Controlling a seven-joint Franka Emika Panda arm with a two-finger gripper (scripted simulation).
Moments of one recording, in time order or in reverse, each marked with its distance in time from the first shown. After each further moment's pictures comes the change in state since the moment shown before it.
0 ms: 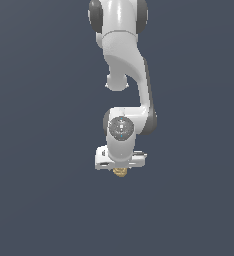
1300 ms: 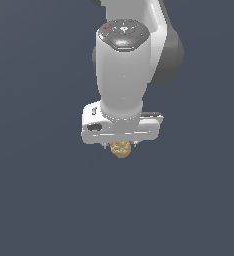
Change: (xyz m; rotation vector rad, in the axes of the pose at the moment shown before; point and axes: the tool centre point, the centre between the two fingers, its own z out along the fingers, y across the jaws) arm 0.009 0.003 -0.213 0.000 0.003 0.000
